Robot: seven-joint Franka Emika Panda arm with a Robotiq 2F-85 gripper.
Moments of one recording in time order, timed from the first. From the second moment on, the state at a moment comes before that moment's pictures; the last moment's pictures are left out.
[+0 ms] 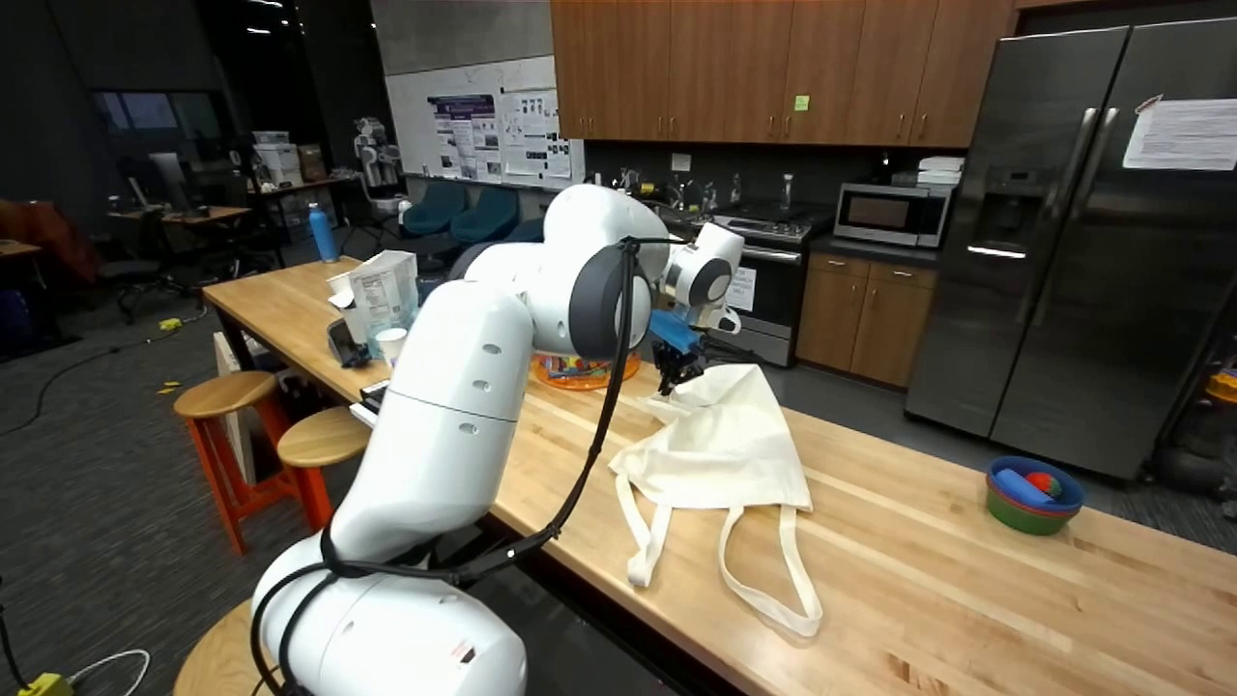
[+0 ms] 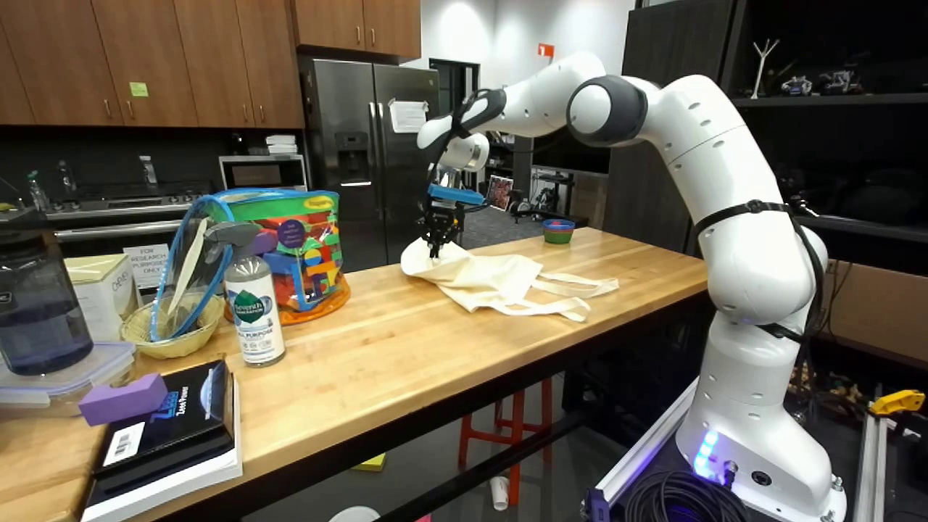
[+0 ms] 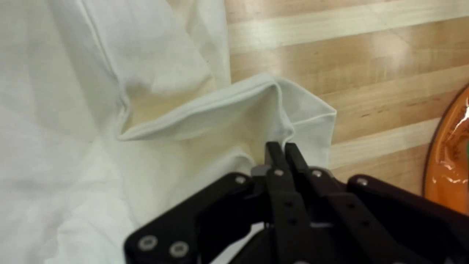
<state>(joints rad) 0.01 0.61 -0.01 -1.36 0.30 1.86 0.25</state>
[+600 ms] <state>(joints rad) -0.11 0.62 -0.07 -1.33 0.31 1.86 0.32</state>
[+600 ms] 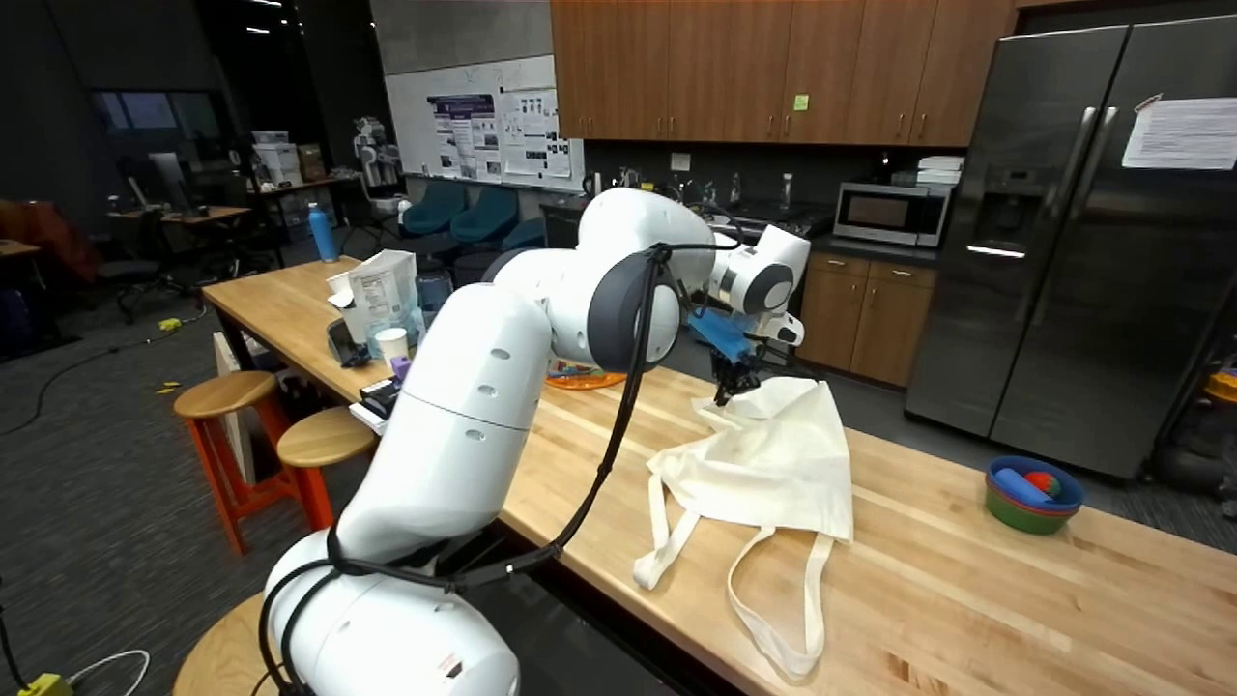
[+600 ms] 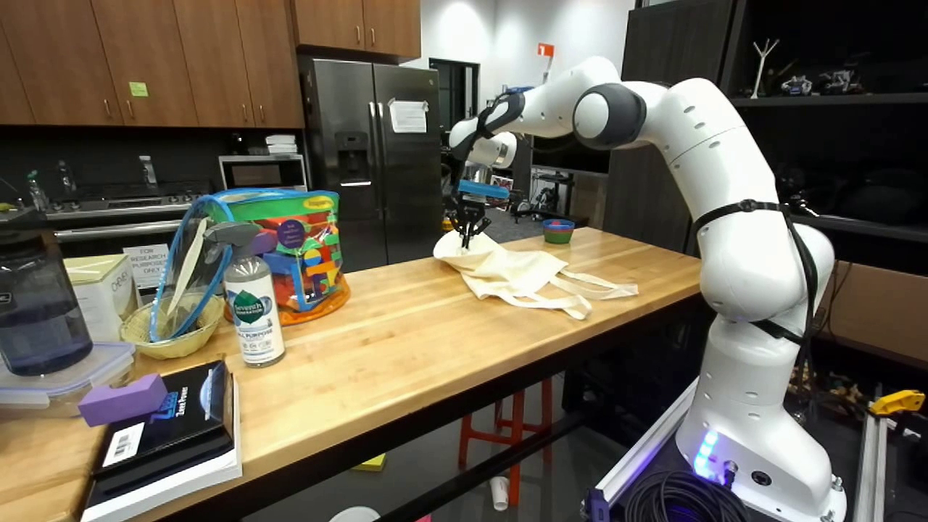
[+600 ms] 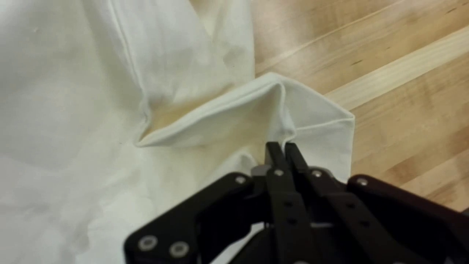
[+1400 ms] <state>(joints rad) -0.22 0.37 -0.16 -1.79 0.37 2.07 0.32</state>
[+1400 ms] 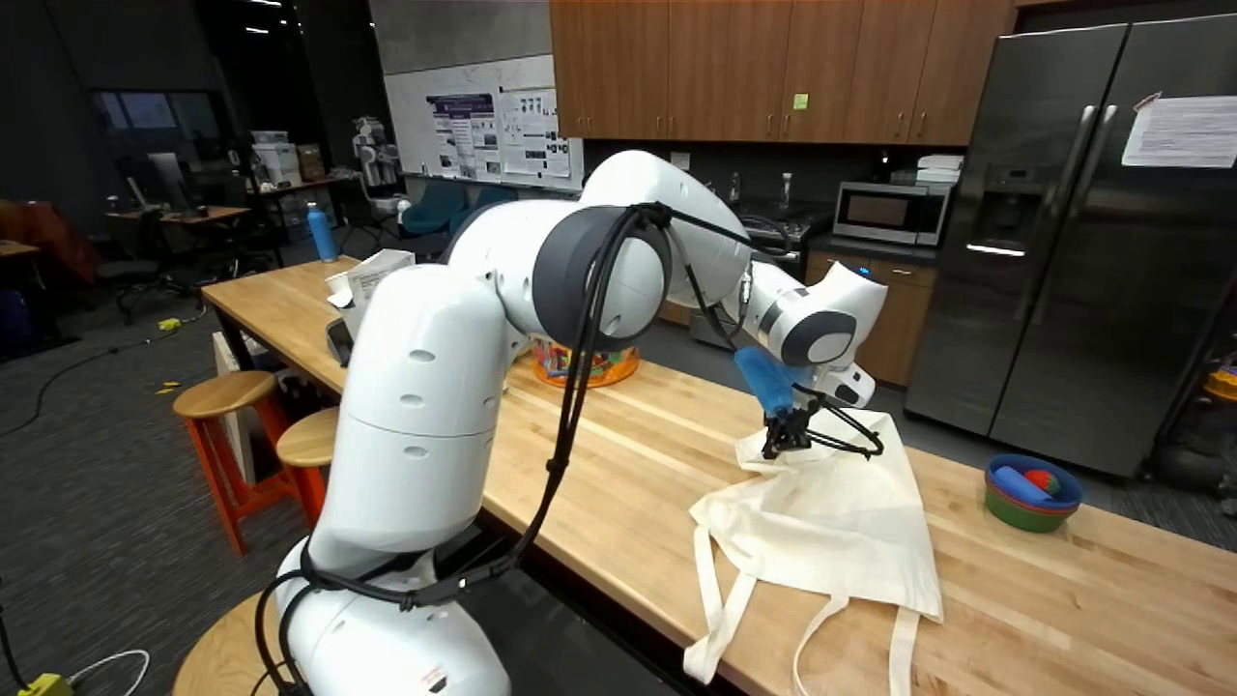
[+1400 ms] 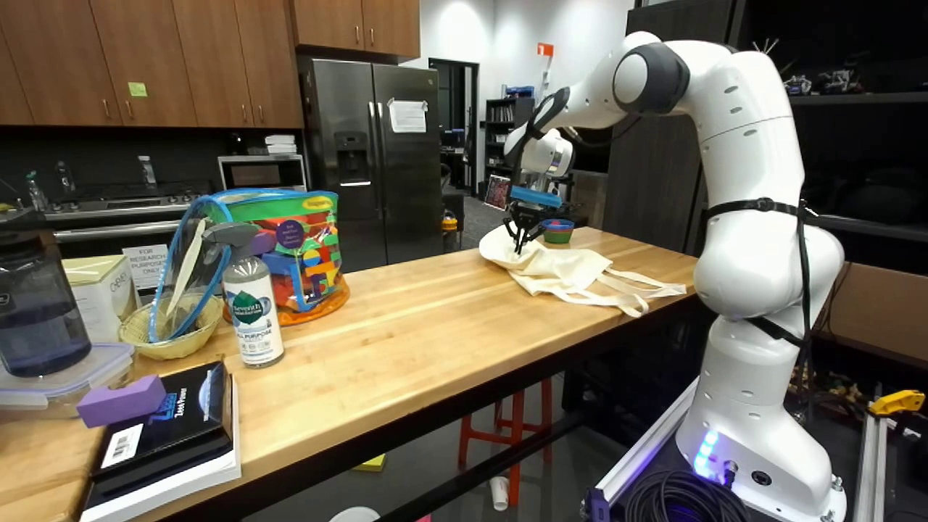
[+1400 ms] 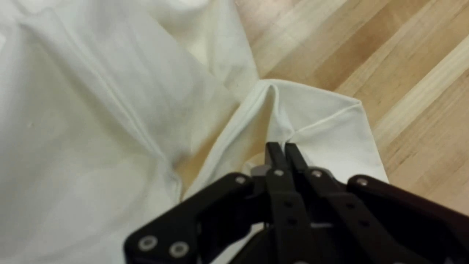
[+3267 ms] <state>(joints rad) 0.07 0.21 0.08 -1.95 0.28 2.13 0.16</state>
